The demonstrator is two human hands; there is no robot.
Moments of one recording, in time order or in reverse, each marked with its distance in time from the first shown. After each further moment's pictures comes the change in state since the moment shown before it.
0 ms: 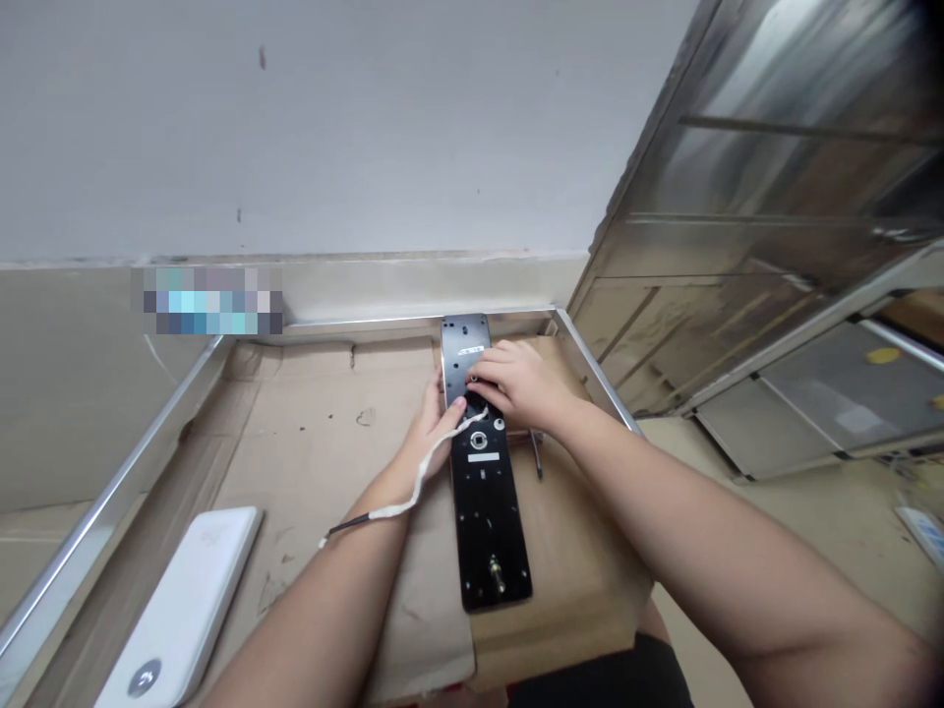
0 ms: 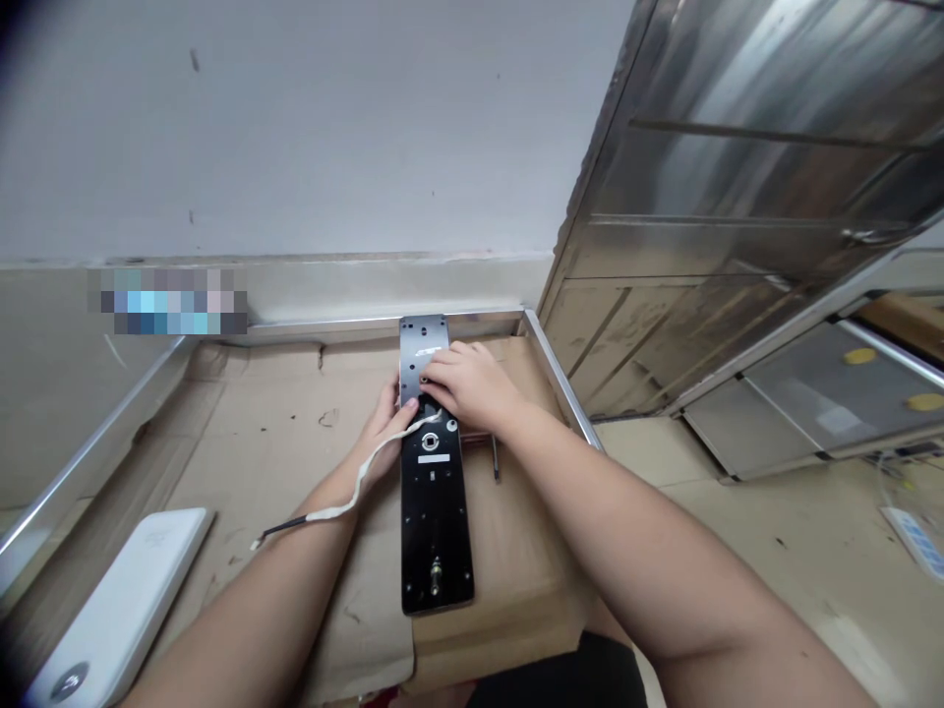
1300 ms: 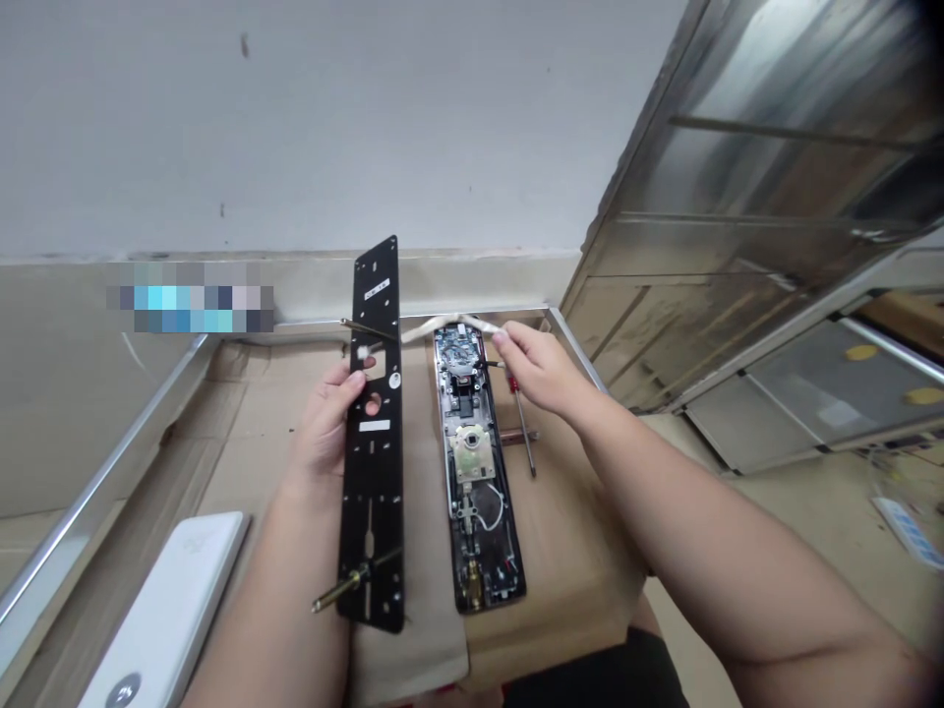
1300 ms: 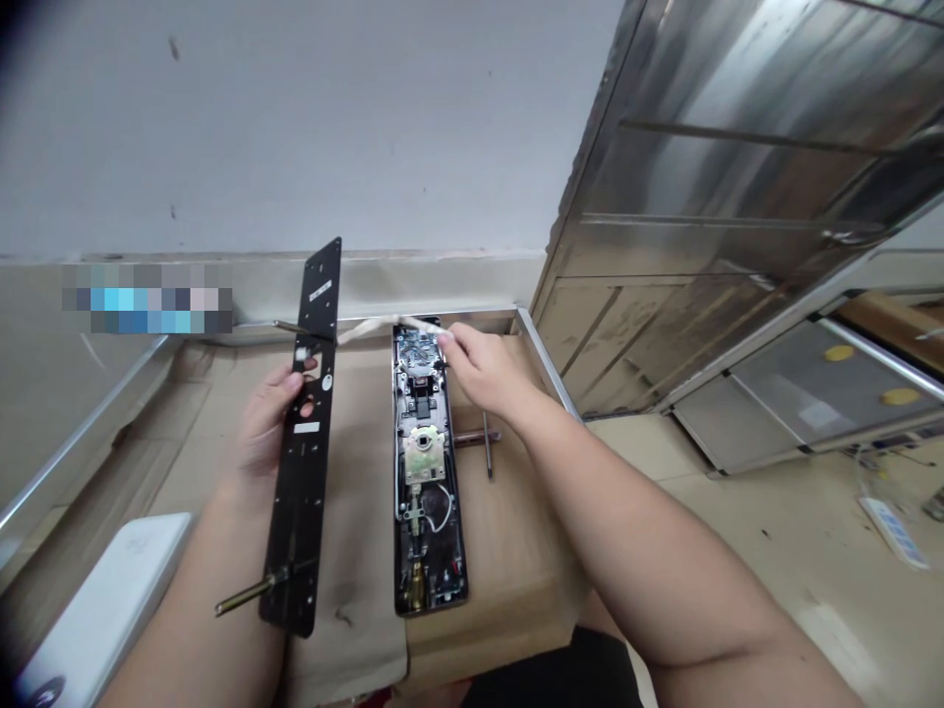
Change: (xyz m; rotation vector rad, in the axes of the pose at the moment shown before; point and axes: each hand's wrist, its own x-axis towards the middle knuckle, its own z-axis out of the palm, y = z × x) left_hand -0.007 0.077 -0.061 -0.295 0.270 -0.125; right_hand -0.001 -0.002 -0.028 0.496 0.173 0.397
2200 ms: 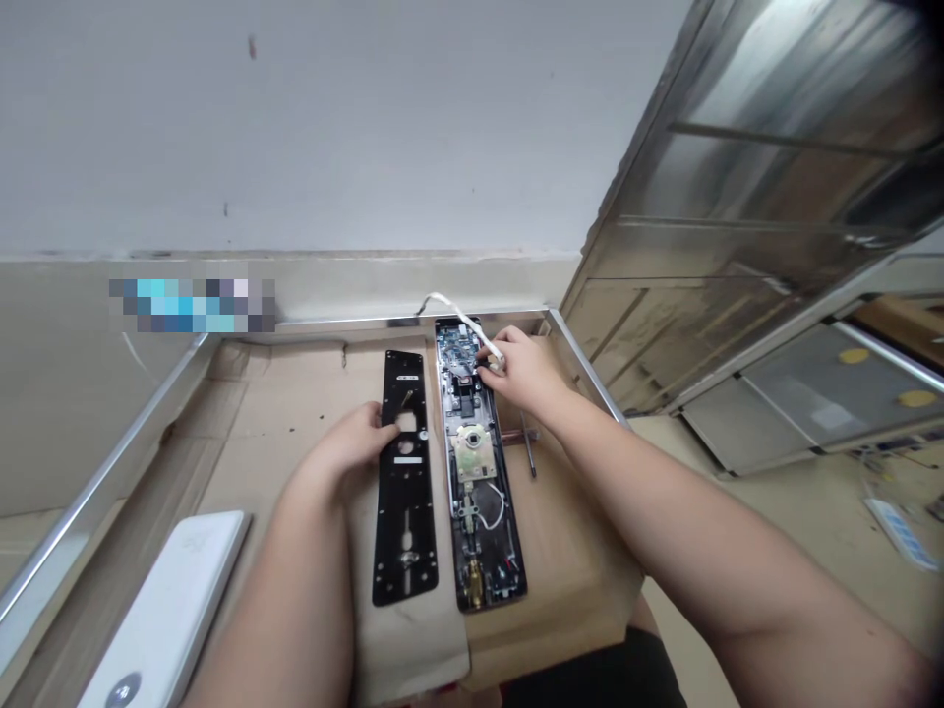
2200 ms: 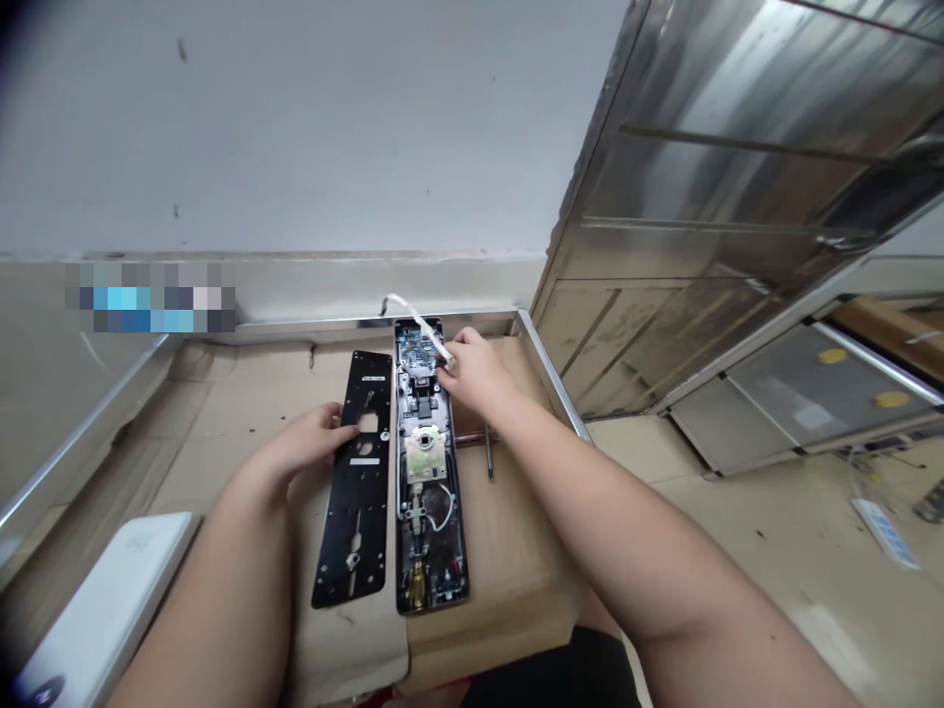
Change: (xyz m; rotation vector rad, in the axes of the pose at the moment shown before) left_hand 0.023 -0.039 -0.039 0.959 -0.186 -0.394; right_hand 0.010 0.040 0.030 -0.297 0.016 -0.031
